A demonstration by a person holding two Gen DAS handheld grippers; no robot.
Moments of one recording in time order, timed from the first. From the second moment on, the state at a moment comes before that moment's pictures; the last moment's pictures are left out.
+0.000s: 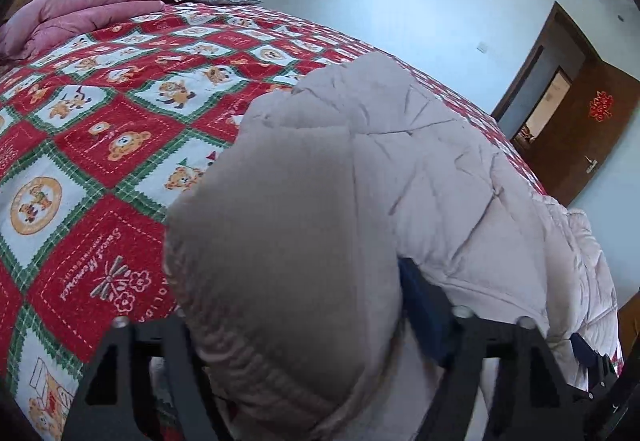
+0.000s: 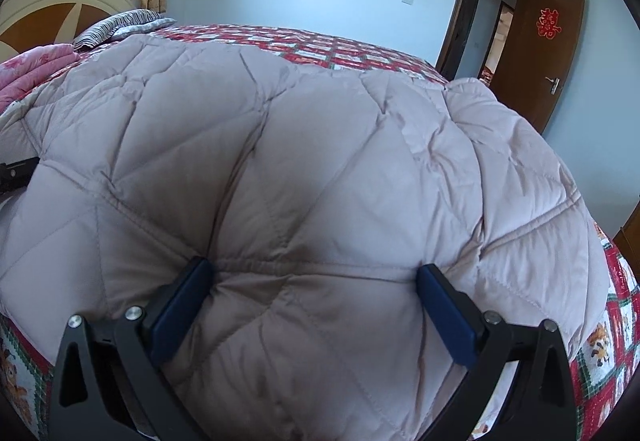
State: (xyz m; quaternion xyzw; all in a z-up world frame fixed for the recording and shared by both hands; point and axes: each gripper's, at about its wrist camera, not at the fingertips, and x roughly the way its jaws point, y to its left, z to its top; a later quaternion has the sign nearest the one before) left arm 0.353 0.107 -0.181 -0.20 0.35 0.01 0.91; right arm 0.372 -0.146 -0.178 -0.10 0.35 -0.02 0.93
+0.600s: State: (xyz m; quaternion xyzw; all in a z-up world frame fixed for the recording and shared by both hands) left arm 0.260 0.193 -0.085 -0.15 0.26 0.03 0.95; right arm 0.314 -0.023 -0.174 -0.15 0.33 0.12 0.92
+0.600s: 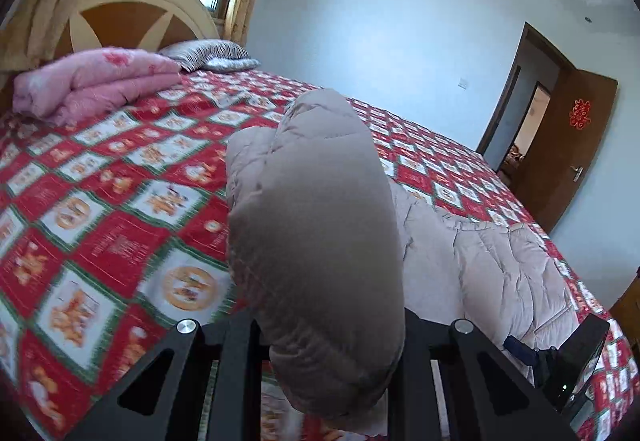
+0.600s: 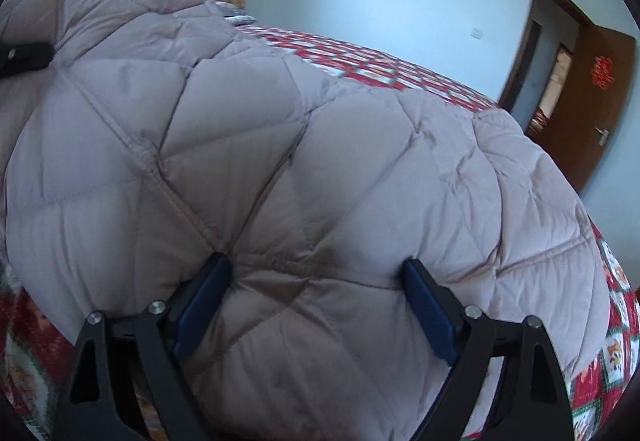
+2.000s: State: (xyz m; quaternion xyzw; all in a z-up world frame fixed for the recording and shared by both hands) left arm 0.310 -0.118 -0.118 0.22 0.21 -0.24 0.92; right arm 0.300 -0.265 -0.171 0.04 0.37 -0.09 0.92
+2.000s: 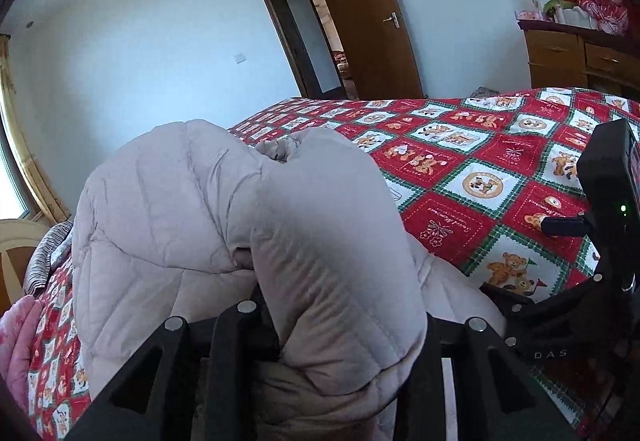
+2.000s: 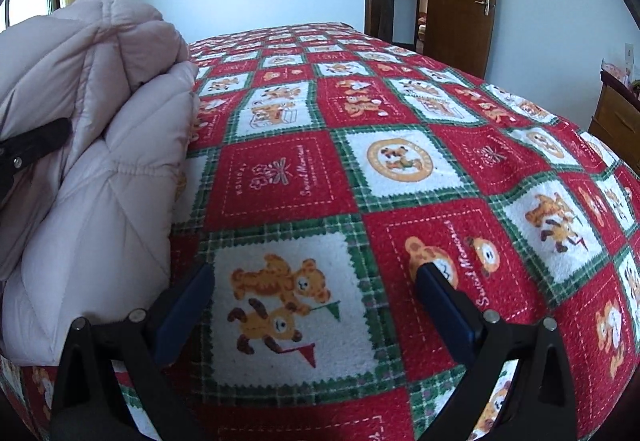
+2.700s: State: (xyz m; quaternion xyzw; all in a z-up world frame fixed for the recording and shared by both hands) left arm 0.305 -0.117 -0.114 0.21 0.22 -0.23 0.92; right arm 0.303 -0.261 -0.176 0.02 0.38 -0.10 0.92
